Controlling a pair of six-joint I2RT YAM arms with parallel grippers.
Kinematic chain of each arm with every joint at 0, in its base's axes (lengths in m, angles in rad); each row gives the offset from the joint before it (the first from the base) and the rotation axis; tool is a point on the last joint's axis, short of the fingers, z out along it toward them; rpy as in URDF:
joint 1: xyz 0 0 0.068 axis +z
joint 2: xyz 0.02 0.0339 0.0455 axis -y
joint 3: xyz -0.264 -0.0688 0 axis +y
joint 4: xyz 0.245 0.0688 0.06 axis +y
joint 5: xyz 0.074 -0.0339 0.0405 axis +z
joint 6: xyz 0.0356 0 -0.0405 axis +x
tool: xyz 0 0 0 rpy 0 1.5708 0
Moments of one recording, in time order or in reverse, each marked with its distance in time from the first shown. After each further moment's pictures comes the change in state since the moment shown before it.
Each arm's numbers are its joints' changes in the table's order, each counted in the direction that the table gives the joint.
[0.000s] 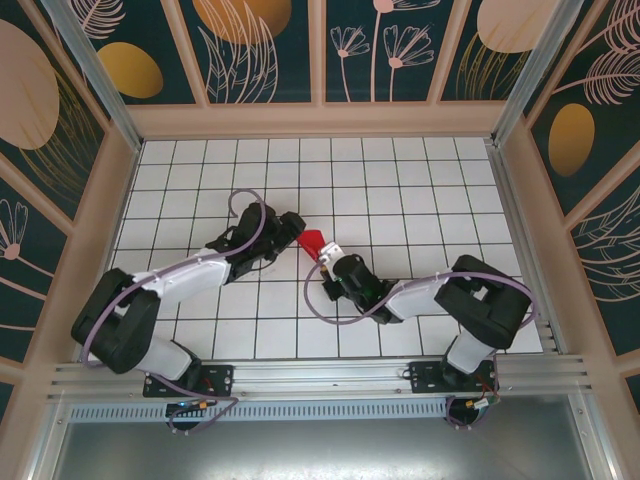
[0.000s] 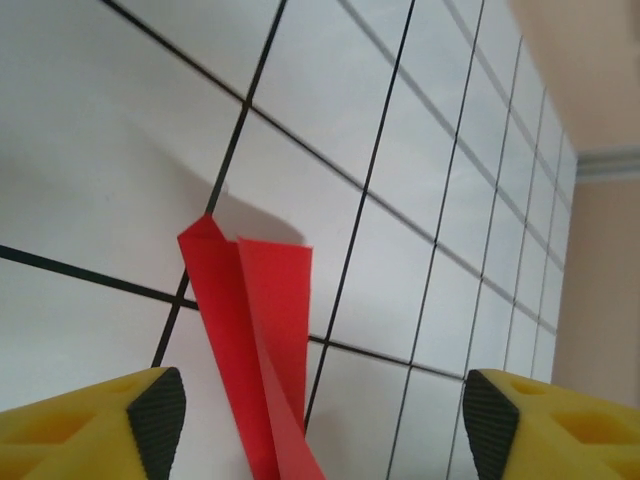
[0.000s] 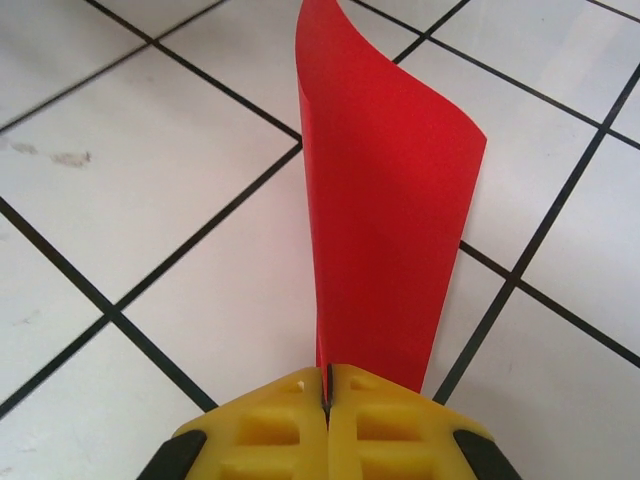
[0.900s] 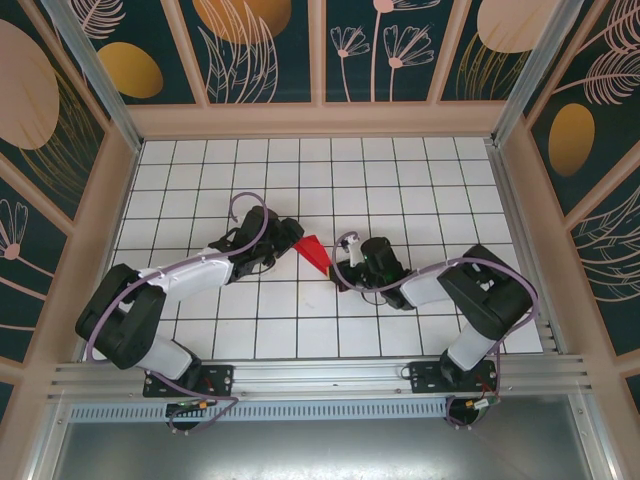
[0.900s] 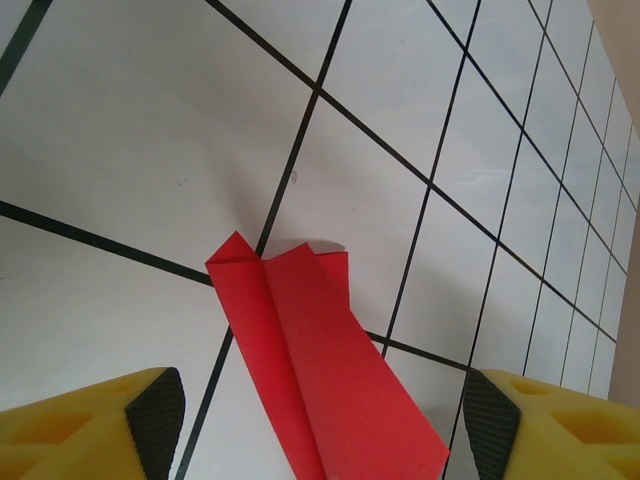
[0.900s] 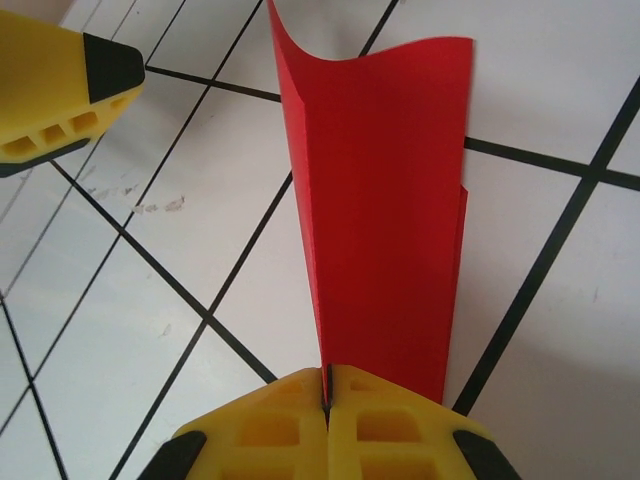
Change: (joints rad) left arm 0.000 -0.056 0.001 0.039 -0.003 0.009; right arm -0.254 -0.036 0.045 -0.093 0.554 0.364
